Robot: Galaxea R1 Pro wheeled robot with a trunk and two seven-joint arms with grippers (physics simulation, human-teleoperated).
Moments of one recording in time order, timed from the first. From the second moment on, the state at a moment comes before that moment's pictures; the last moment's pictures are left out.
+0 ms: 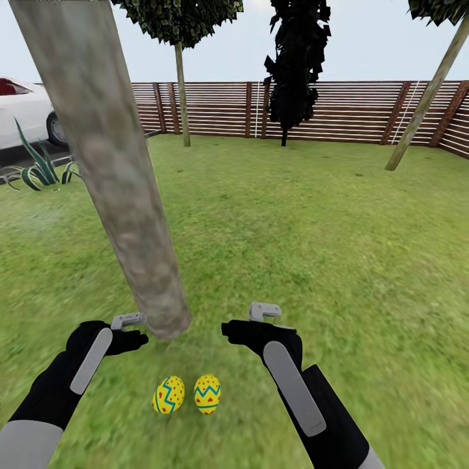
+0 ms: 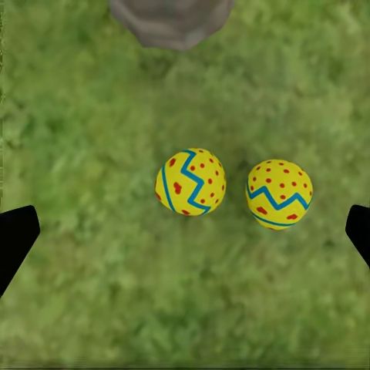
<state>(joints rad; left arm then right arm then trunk) -0.55 0.22 -0.06 -1.23 0.52 1.05 0.31 -0.49 0.16 0.48 -1.59 -0.83 0.88 -0.80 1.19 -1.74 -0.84</state>
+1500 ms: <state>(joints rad) -0.55 0.22 -0.06 -1.23 0.52 1.05 0.31 -0.49 0.16 0.49 -1.58 -0.83 0.87 -0.80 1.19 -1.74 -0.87</state>
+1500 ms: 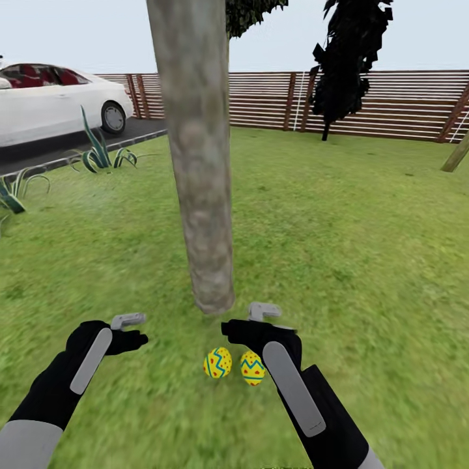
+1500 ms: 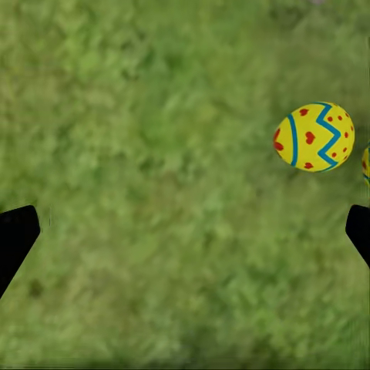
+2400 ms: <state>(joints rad) -0.55 0.22 -0.06 -1.23 0.52 1.05 0.31 -0.49 0.16 0.49 -1.59 -0.83 0.87 -0.80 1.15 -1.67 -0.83</state>
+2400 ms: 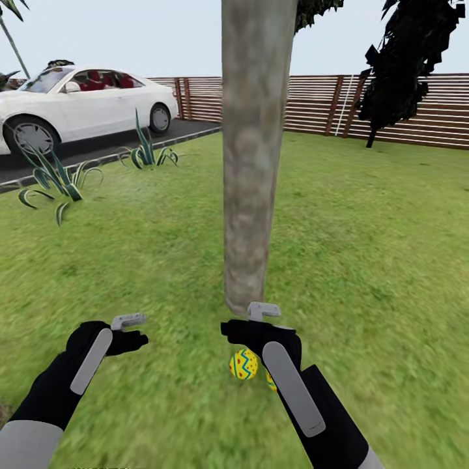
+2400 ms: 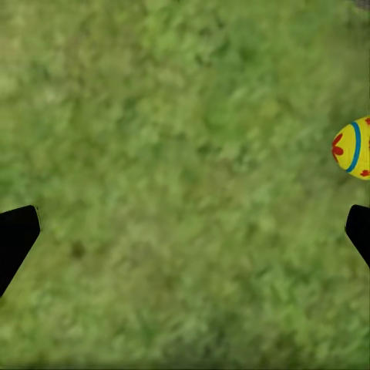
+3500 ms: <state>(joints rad) -0.55 0.22 -0.06 -1.23 0.52 1.05 0.31 -0.49 0.17 0.49 -1.58 -0.83 0.87 -0.79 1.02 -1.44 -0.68</state>
